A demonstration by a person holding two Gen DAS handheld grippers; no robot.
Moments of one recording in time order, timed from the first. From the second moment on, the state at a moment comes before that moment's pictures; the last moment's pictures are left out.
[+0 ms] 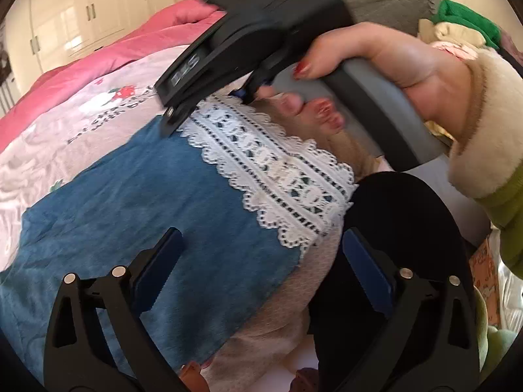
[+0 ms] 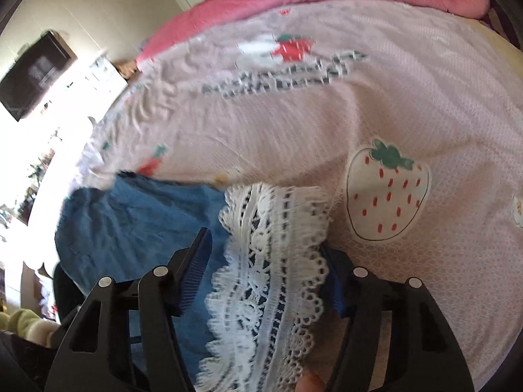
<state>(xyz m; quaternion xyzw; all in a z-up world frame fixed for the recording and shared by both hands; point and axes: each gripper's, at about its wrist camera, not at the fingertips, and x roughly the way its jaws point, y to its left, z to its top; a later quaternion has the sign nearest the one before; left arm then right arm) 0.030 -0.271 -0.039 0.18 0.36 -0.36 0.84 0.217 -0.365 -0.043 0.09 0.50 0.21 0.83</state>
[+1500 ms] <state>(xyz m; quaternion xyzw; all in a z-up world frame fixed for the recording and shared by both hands) 0.029 -0.218 -0.017 0.09 0.34 -0.38 0.86 0.198 -0.343 0.008 0.18 0.49 0.23 0.82</state>
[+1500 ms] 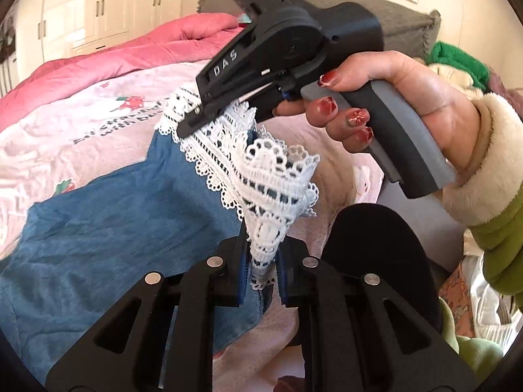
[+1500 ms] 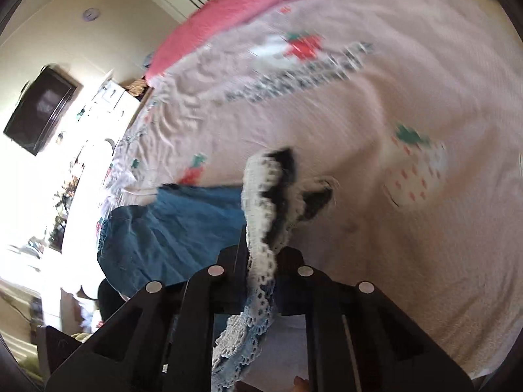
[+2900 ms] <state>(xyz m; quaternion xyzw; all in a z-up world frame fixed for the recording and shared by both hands) 0.034 -0.021 -0.016 -0.07 0.39 -0.23 0.89 0.254 -0.107 0.014 -0.02 0.49 0.26 0.83</state>
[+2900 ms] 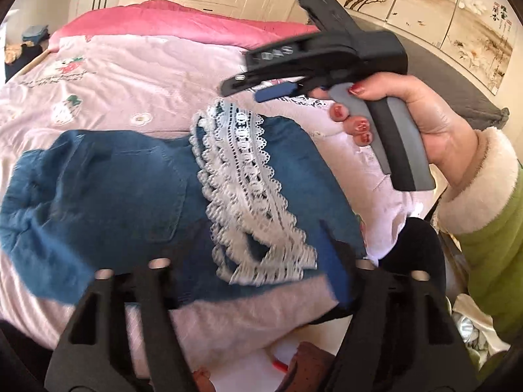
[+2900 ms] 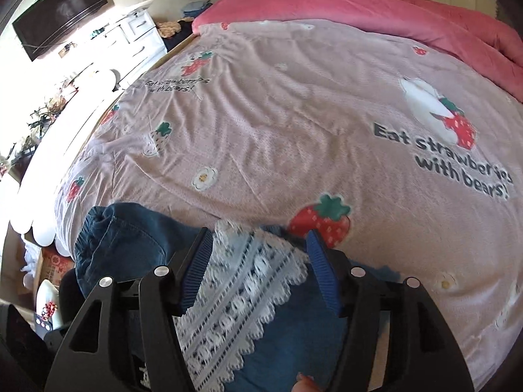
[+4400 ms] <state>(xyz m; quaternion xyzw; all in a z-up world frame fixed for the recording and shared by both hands) 0.036 -0.031 -0.044 -0.02 0.42 -0.19 0.89 0.220 -0.095 -0.021 -0.10 0.50 0.28 0.81</state>
